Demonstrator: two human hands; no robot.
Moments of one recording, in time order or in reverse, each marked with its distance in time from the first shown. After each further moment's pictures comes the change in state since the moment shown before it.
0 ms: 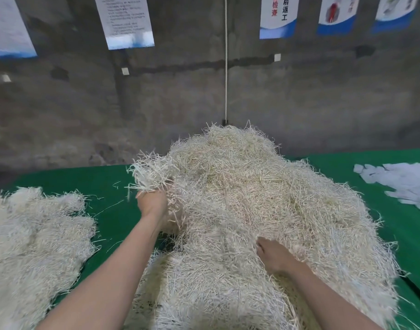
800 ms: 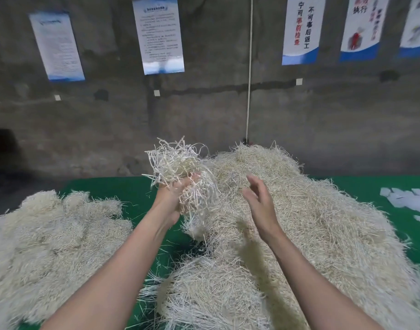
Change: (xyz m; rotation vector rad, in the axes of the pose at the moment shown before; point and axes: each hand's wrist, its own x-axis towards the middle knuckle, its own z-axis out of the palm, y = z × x) left_hand -0.078 0.067 -0.113 -0.346 -0.431 0.003; right_hand -0.047 -0.182 -0.087 1.070 0.514 -0.333
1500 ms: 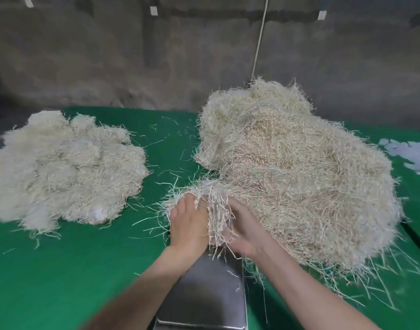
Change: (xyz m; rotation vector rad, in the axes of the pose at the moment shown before) left_hand -0.108 -0.182 -0.107 1.555 0.050 0.404; right_hand -0.183 0.018 0.093 0.777 -0.414 0.857
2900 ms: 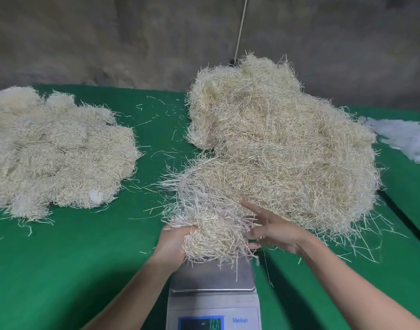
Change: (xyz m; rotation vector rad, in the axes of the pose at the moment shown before) left_hand -0.045 -0.047 0.023 -1.617 -0.398 -0.993; right_hand -0.050 0.020 -0.064 -0.786 0.177 0.161
